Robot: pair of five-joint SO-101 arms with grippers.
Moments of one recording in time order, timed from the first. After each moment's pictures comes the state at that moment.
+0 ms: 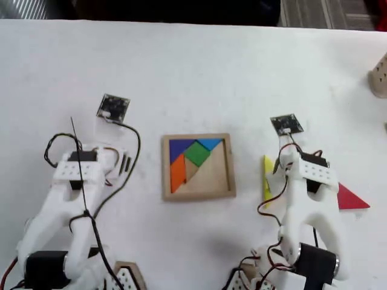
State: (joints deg) left arm -5.9 -20.4 57.0 39.3 -13.8; right arm 12.7 -15.6 51.9 52.2 31.4
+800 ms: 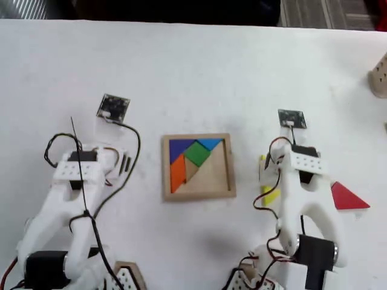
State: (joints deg) left arm -5.9 -20.4 57.0 39.3 -13.8; right arm 8.6 -10.5 47.0 54.1 9.0
